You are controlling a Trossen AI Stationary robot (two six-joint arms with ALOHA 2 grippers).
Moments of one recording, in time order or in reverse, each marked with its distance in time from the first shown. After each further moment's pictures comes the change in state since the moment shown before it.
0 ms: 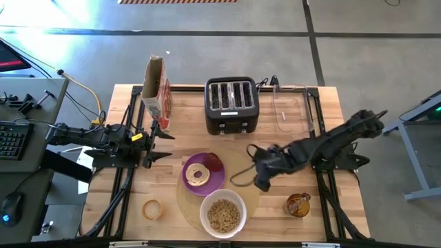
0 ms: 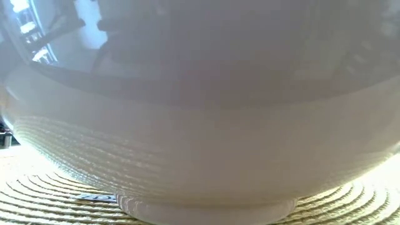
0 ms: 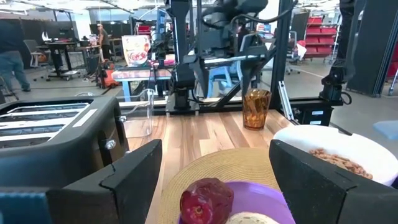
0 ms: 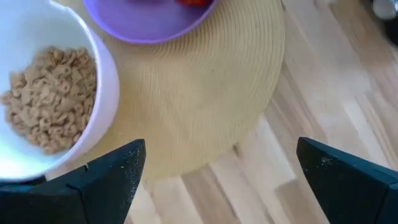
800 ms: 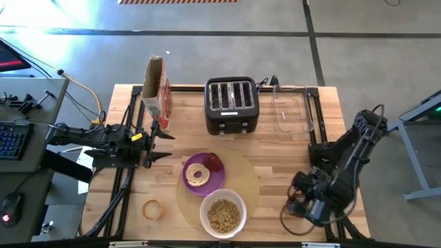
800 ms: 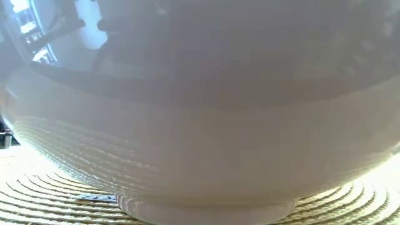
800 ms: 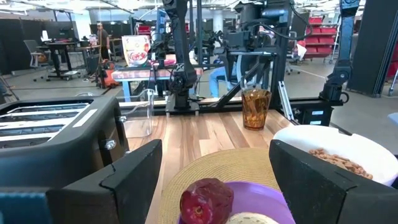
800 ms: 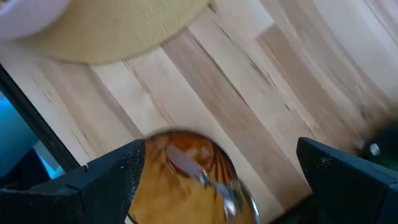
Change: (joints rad) left arm 0.000 0.000 0.000 0.000 0.000 0.000; right arm 0.574 -0.036 0.000 -0.363 0.088 0.769
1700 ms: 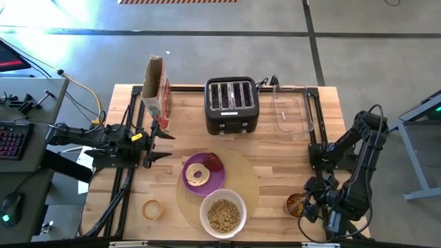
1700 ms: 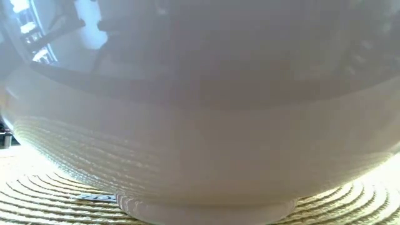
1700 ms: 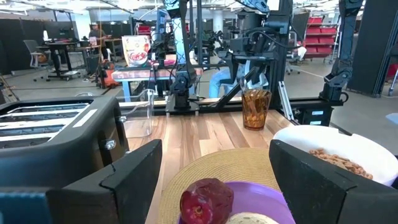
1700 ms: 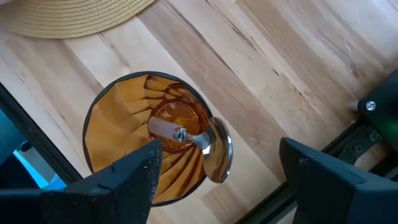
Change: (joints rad) left arm 0.000 0.000 0.000 0.000 0.000 0.000; right arm 0.201 0.011 -0.061 -0.023 0.026 0.278
